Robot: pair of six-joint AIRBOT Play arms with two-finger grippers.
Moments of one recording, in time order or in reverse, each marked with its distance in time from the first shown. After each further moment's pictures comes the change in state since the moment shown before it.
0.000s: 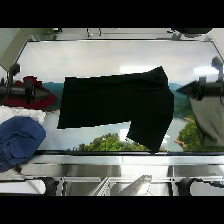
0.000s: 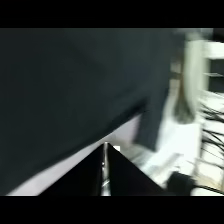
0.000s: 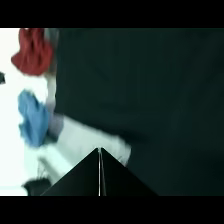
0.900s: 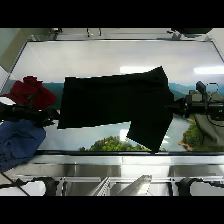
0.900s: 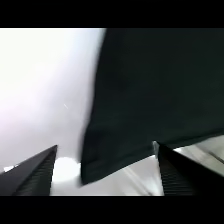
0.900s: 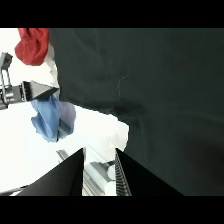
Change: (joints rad) left arm -0.132 0.018 -0.285 0.356 0.330 -0.068; right arm 0.010 -0.024 -0.243 0.047 -0.086 -0.060
